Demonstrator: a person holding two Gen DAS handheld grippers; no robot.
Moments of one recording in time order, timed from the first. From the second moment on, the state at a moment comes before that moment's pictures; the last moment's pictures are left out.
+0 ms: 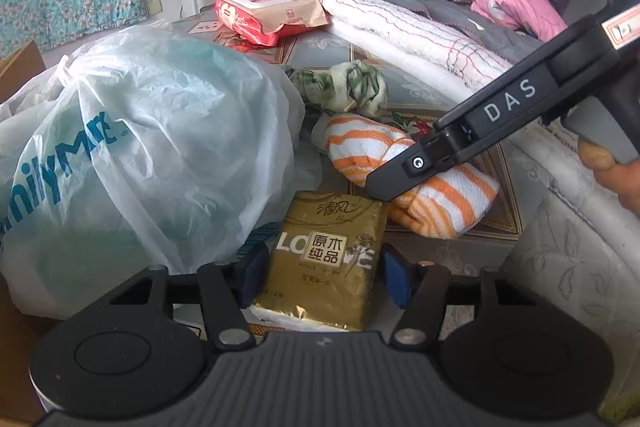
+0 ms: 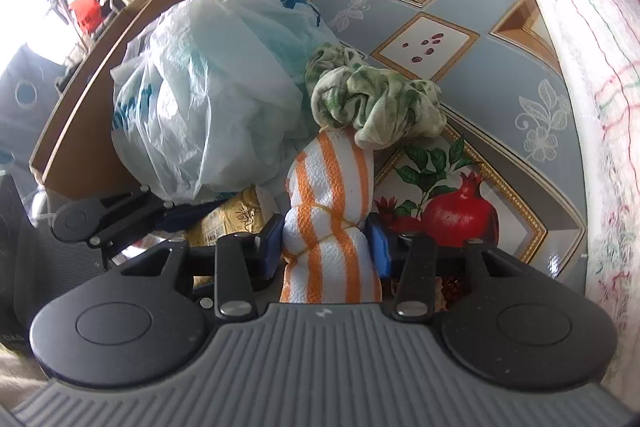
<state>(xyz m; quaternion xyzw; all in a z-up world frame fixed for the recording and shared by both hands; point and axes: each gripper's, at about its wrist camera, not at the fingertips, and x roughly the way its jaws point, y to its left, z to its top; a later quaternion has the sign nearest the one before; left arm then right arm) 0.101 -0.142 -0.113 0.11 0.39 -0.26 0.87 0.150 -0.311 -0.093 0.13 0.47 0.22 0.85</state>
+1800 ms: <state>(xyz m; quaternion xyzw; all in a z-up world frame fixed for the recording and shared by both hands) 0.079 0.212 0.006 -0.12 0.30 0.06 0.94 0.230 0.041 -0.012 0.11 0.54 0.42 0.72</state>
